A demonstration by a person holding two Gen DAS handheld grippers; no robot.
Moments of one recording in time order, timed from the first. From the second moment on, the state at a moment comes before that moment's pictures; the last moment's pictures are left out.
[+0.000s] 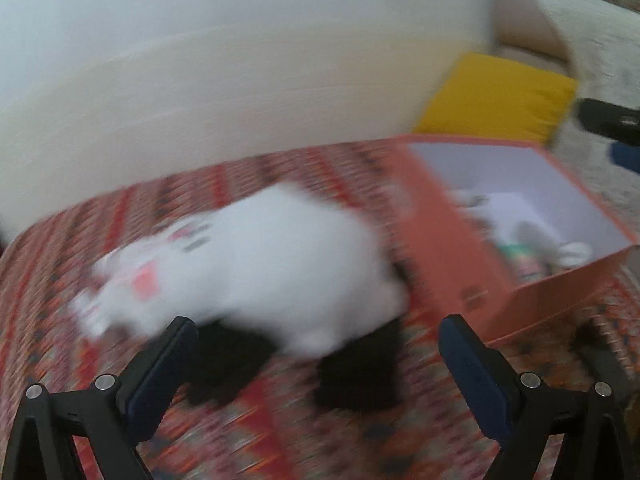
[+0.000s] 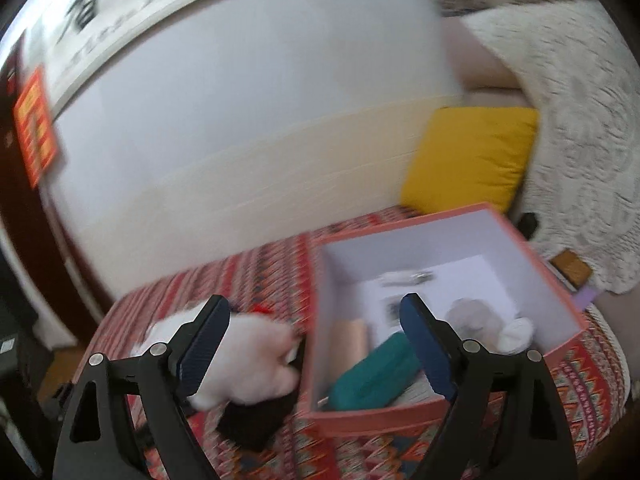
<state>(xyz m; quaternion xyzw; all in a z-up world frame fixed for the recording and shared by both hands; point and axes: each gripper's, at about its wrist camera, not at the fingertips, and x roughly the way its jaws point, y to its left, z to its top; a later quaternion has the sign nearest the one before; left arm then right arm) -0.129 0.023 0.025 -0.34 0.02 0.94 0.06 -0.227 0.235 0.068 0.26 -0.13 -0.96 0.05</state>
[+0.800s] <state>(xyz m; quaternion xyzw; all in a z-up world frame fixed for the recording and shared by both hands) -0.315 -0.215 -0.108 -0.46 -0.13 0.85 -0.21 -0.287 0.076 -0.012 0.34 -0.03 -0.93 0.11</state>
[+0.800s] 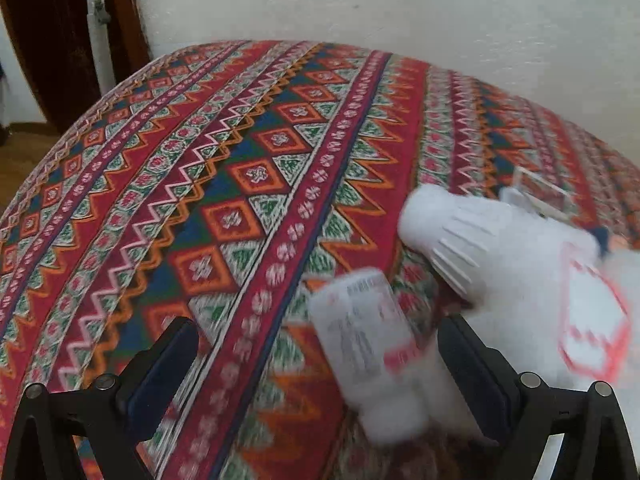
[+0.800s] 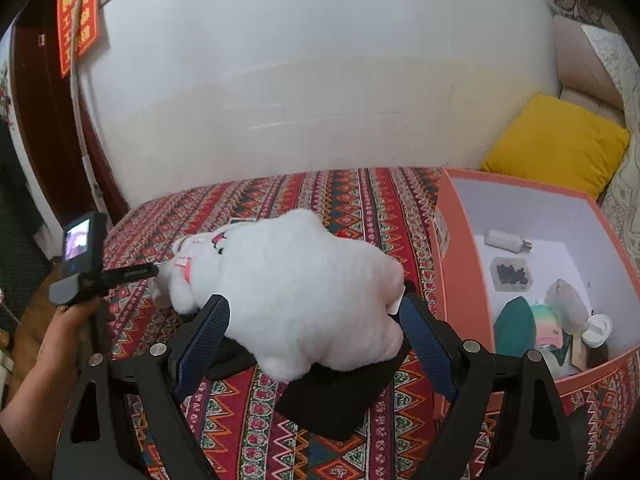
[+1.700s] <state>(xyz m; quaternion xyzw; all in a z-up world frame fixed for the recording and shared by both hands) -0.159 -0.197 -0.096 -0.47 -0.15 0.86 -0.11 -0.296 0.071 -0.093 0.48 -0.01 -0.87 0.14</state>
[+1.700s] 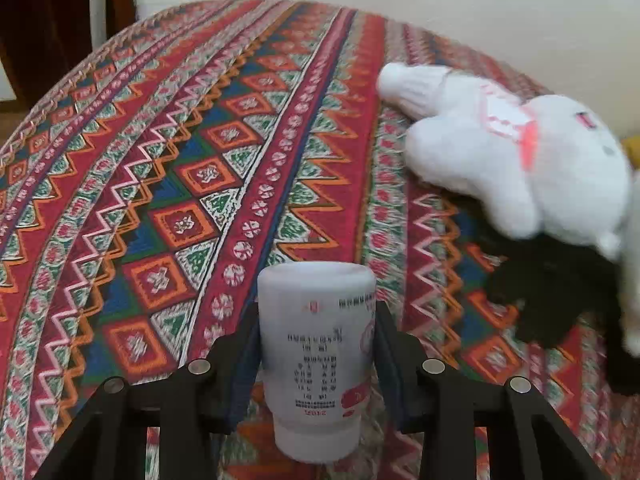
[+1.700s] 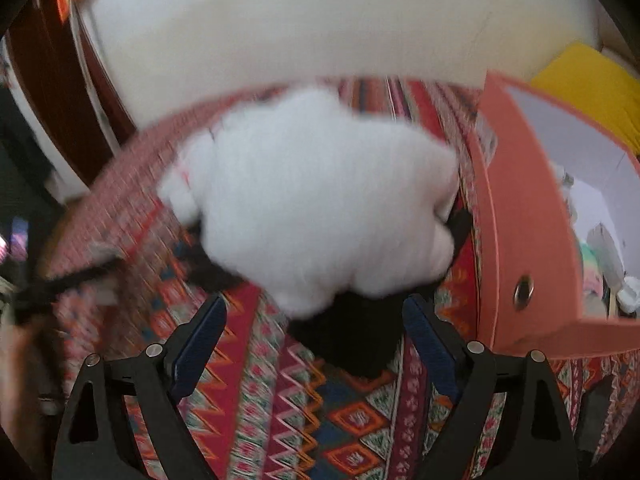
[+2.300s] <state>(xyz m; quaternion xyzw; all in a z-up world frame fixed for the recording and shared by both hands) -0.180 -0.176 -0.099 -0.47 -0.13 0.87 -0.05 -0.381 0.115 -0.108 0.45 -0.07 -0.89 0.01</state>
